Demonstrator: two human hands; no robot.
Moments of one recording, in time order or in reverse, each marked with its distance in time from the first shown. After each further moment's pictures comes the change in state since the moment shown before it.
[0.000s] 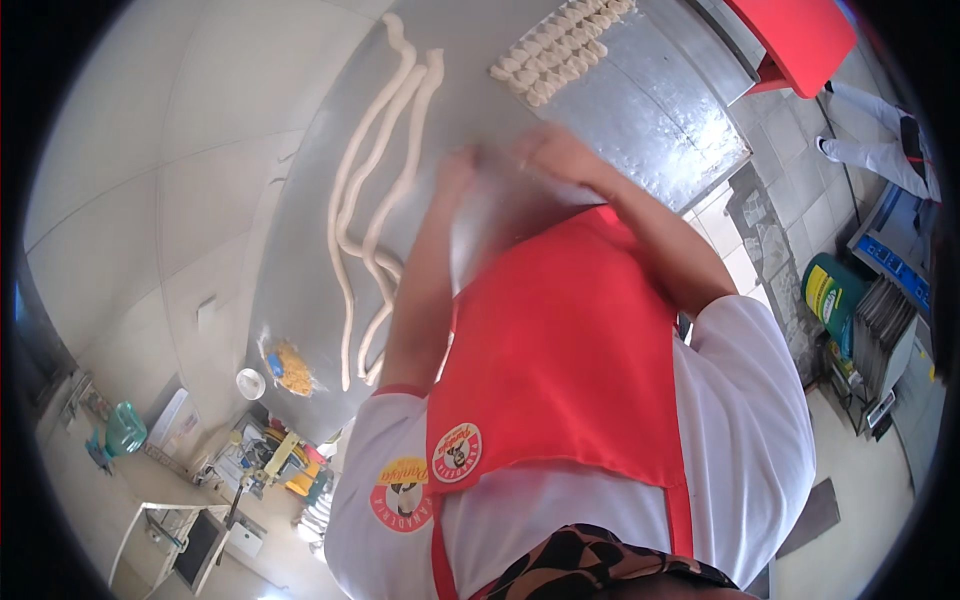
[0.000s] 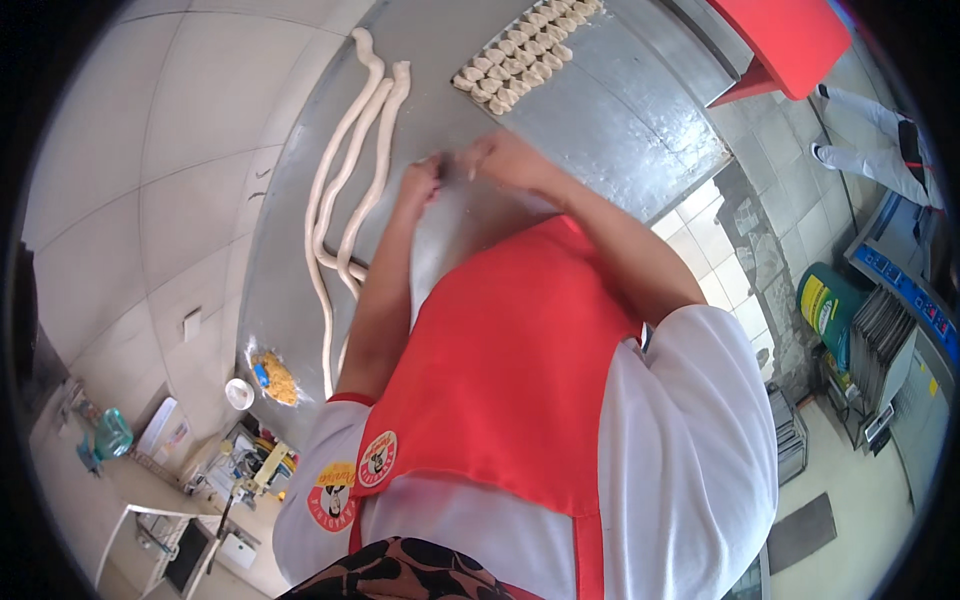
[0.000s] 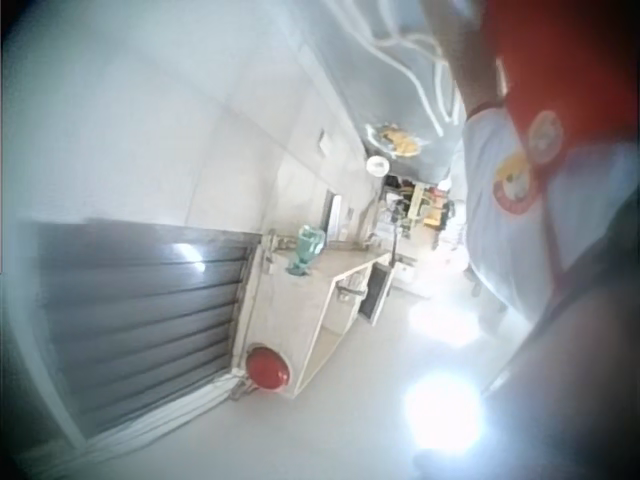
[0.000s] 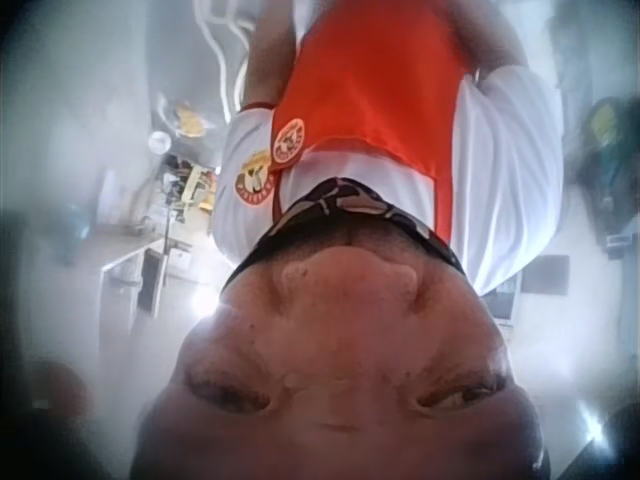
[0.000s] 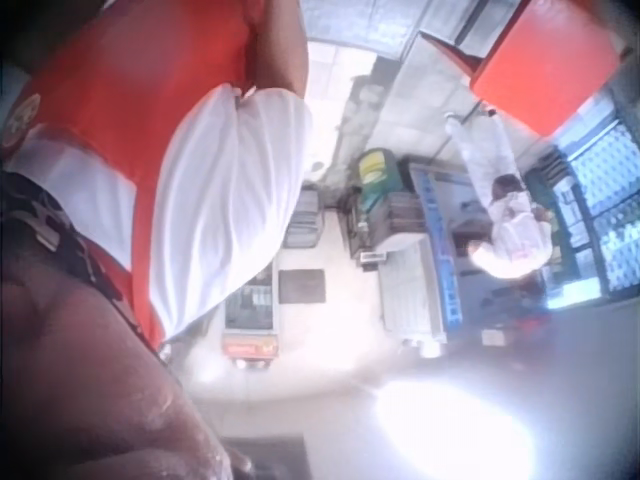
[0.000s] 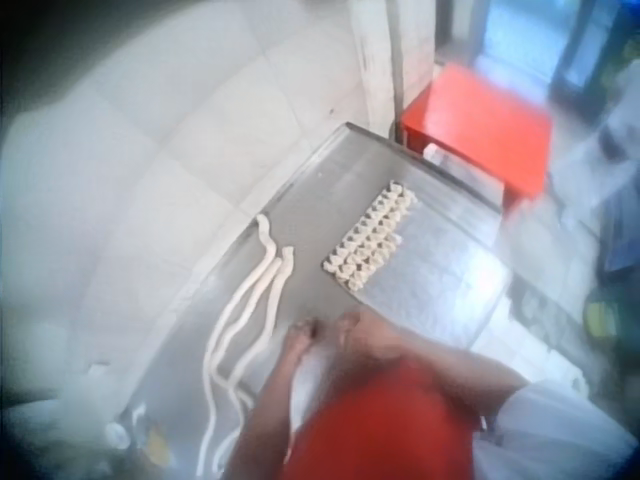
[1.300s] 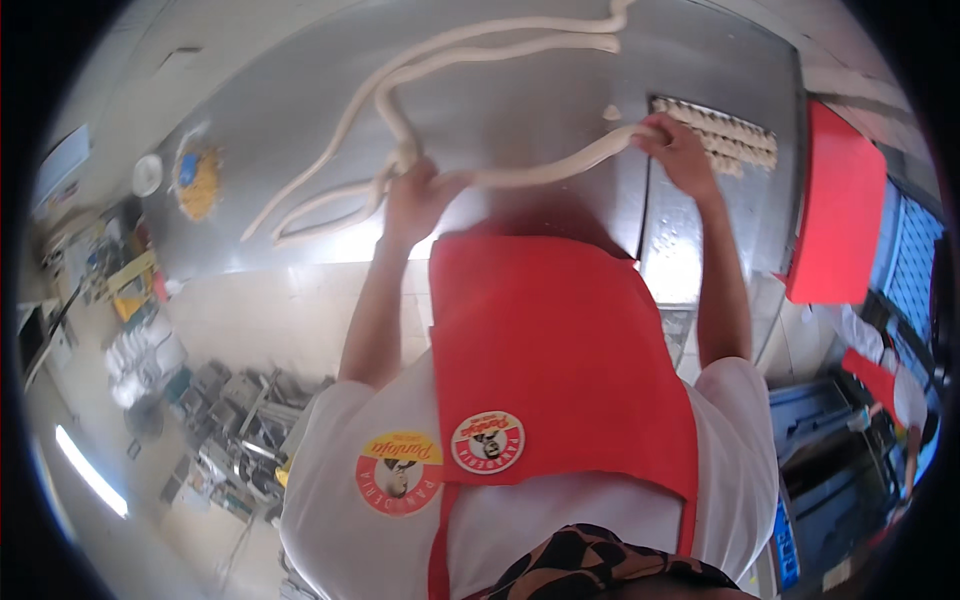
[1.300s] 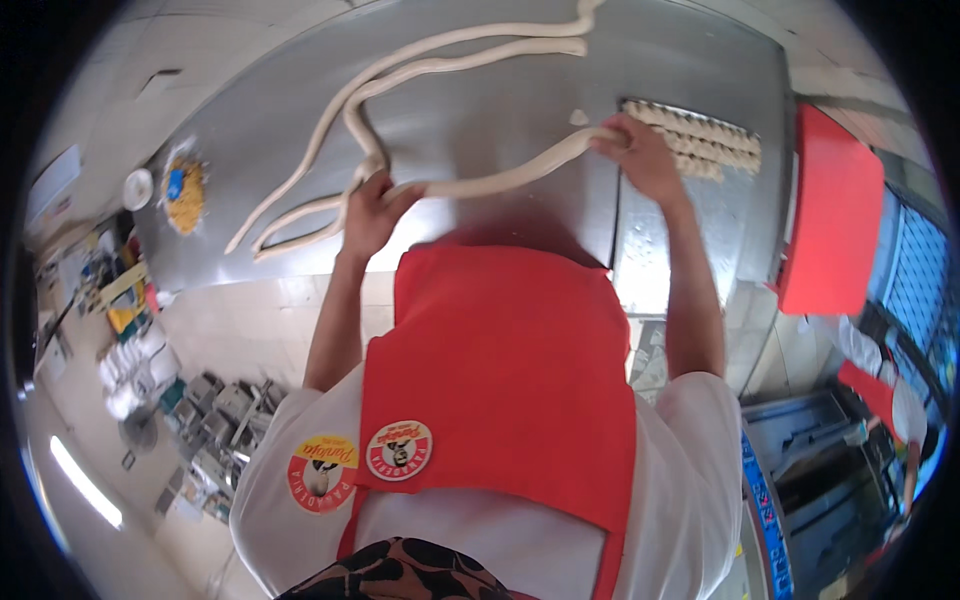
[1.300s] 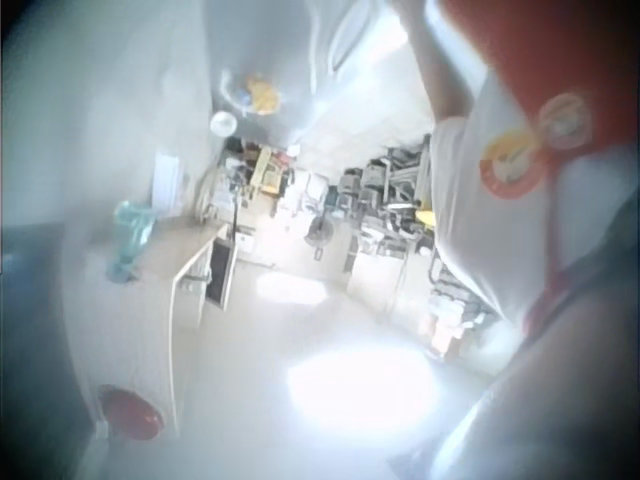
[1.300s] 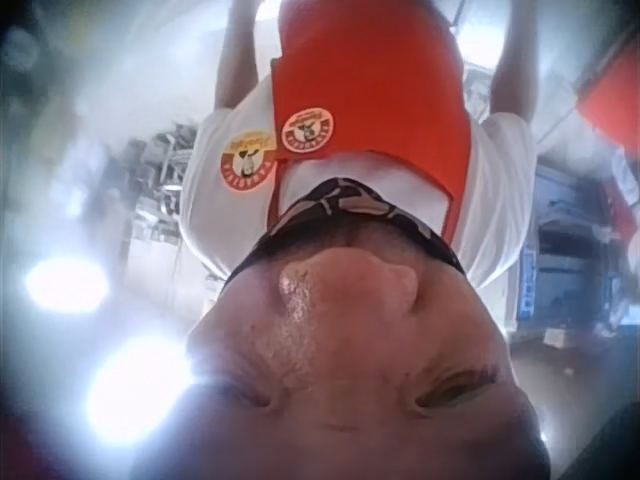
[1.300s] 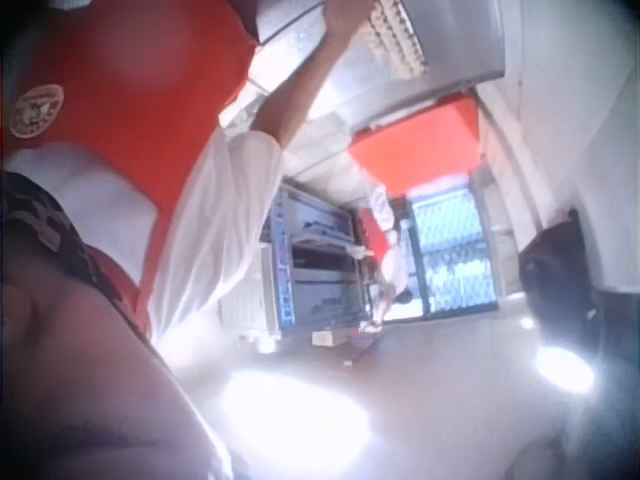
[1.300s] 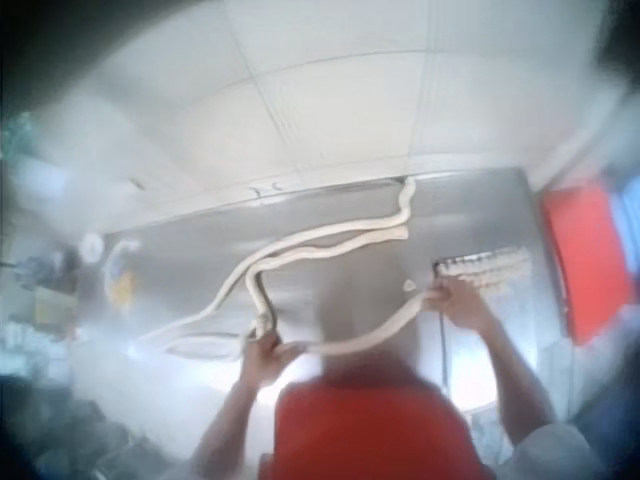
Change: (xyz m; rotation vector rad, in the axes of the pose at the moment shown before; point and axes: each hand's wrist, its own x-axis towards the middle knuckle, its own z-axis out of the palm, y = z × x) left_hand -0.240 0.043 -0.104 -0.080 0.523 -0.261; right_hand 0.076 -0.057 -0.009 -0.643 -0.233 -0.137
